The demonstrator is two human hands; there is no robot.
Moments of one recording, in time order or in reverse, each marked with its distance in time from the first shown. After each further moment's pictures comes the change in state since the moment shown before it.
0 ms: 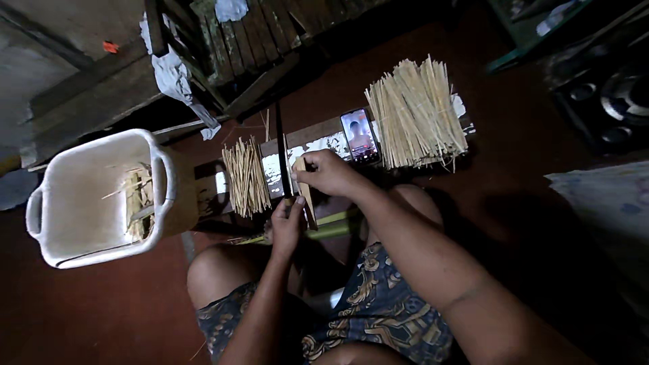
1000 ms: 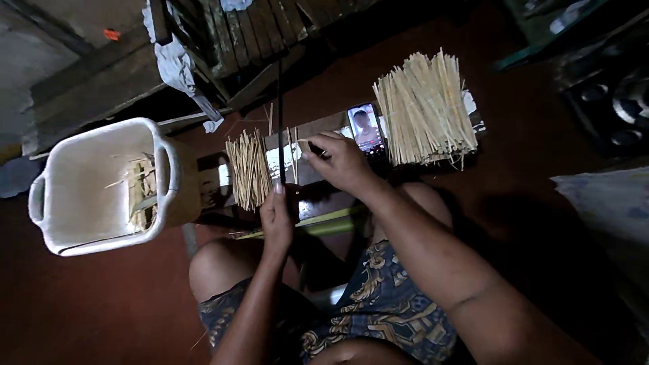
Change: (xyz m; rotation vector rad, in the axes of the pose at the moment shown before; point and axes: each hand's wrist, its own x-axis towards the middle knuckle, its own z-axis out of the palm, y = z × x) left_hand -0.005 0.047 -0.011 0.151 -0.005 0.167; right_hand -0.004 0.001 -0.001 -0.316 0.366 -0.320
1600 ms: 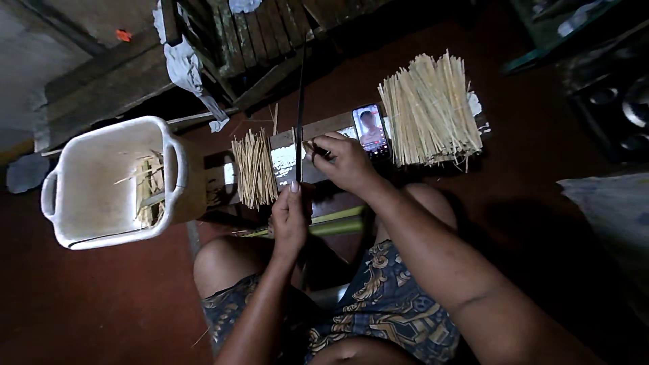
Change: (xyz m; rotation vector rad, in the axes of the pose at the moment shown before) left_hand -0.007 0.020 0.017 -0.024 -0.022 0.021; right_hand -0.001 0.003 0.003 0.033 0.005 -0.017
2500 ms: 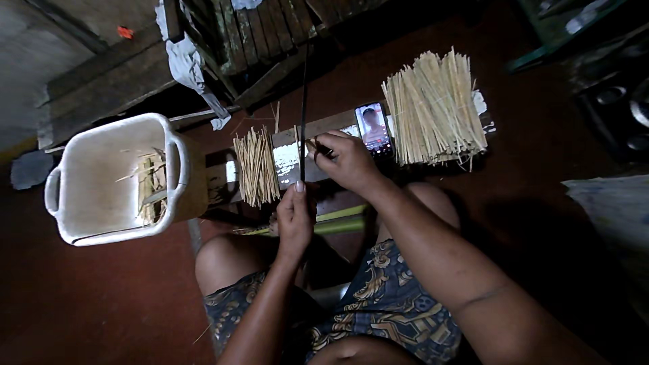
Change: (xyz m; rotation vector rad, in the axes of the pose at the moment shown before) left_hand -0.003 -0.003 0.005 -0.018 0.011 -0.012; right_hand 0.000 -0.002 0.001 -0.020 -0.007 0.025
